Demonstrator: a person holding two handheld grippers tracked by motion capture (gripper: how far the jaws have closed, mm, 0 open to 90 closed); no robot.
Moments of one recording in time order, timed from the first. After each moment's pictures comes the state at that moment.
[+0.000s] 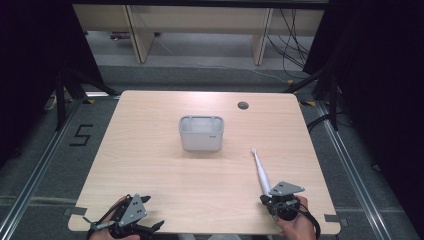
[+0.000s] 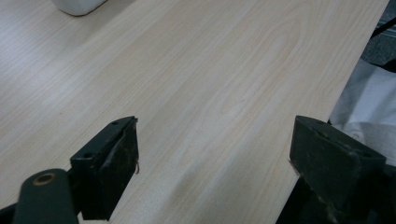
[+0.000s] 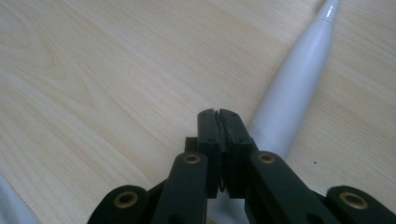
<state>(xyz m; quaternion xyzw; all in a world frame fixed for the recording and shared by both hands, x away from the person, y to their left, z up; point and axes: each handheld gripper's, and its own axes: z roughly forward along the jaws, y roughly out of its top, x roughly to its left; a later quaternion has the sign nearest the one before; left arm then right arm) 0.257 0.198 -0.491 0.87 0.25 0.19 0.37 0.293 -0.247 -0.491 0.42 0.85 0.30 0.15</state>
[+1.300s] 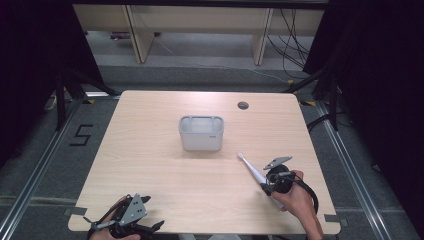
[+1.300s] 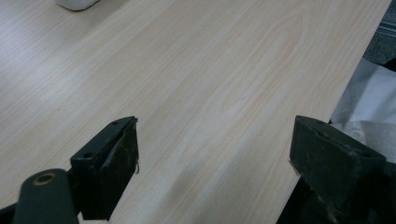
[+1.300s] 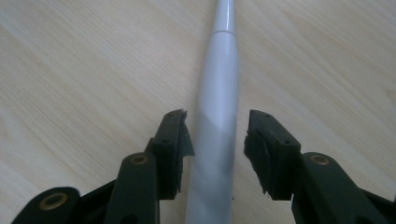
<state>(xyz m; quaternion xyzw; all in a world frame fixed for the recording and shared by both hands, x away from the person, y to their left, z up) 0.258 0.198 -0.494 0.87 0.25 0.19 0.37 0.360 -0.240 -0.464 0.42 0.88 0.19 0.13</state>
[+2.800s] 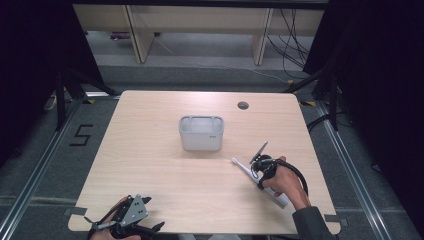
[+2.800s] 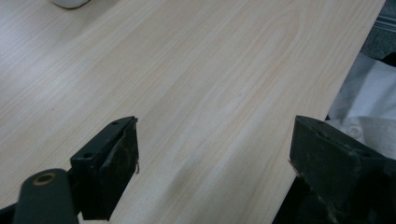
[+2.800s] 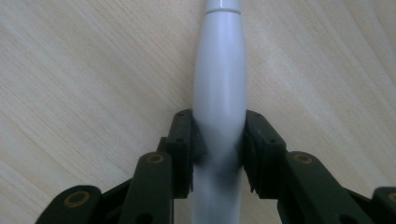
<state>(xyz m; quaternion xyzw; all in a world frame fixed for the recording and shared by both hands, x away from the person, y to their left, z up) 0.257 0.196 -0.495 0.88 0.25 0.18 0.37 0.410 -0.213 -0.474 0.38 0.92 0.05 0.03</state>
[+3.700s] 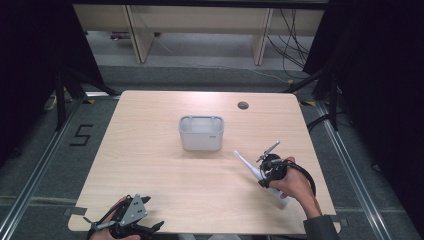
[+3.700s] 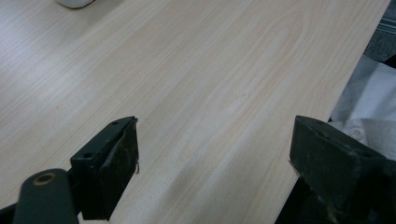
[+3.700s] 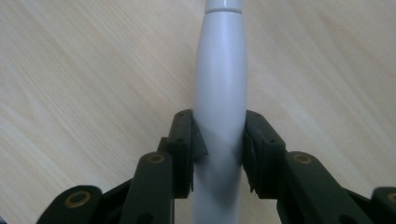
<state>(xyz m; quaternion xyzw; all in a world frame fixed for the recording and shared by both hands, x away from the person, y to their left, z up) 0.257 0.198 -0.494 0.87 0.25 0.19 0.37 0.392 -0.229 -0.448 0.38 0.91 0.14 0.06</state>
